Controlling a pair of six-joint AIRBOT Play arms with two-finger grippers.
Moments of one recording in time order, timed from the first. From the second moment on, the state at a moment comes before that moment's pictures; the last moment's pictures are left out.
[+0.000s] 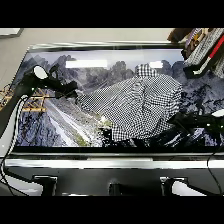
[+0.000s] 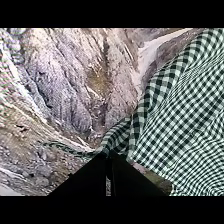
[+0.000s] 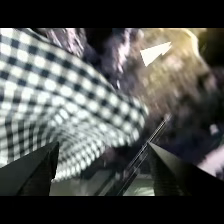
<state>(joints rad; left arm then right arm) -0.11 -1.73 1.65 1.15 -1.21 -1.81 -0.47 -1.35 0.87 -0.96 1.14 1.25</state>
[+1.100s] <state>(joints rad) -0.09 -1.57 2.00 1.14 -1.09 -1.75 -0.42 -1.33 1.74 -0.55 1.16 1.35</state>
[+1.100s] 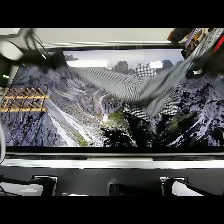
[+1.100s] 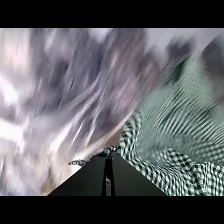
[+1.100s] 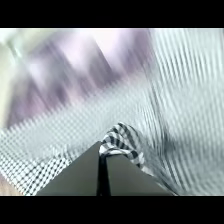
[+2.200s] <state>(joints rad) -0.08 -0.94 1.89 1.28 -0.86 -1.75 -0.40 -1.03 2.13 -0.79 1.03 1.71</state>
